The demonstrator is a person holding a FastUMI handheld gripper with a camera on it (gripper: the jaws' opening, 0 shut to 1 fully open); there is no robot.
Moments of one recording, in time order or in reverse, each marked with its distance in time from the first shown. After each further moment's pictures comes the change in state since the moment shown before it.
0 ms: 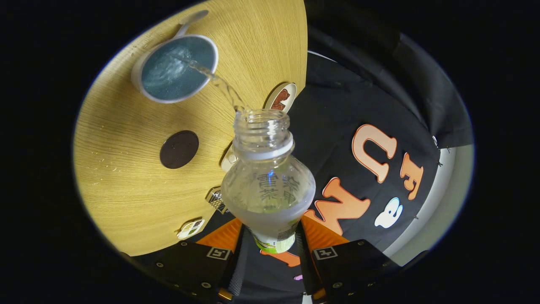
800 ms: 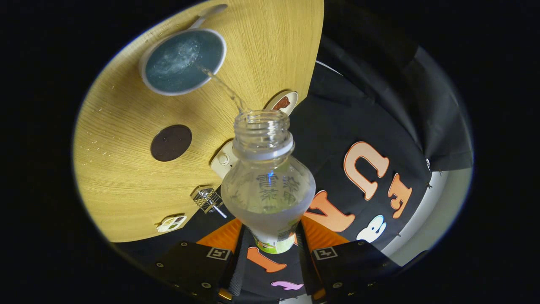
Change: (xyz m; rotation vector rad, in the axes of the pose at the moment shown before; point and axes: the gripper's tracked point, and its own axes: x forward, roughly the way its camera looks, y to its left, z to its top) arm 0.003 -0.015 0.013 -0.130 -0.053 -0.051
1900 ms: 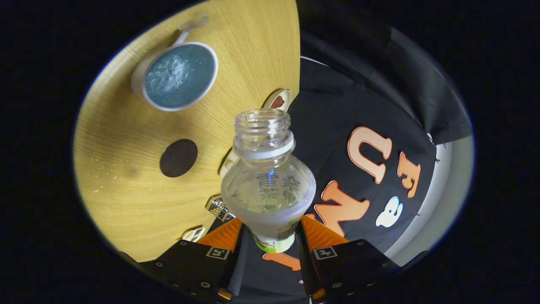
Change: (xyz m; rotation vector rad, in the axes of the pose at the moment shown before) arm -0.017 0.024 -0.002 0.250 0.002 0.041
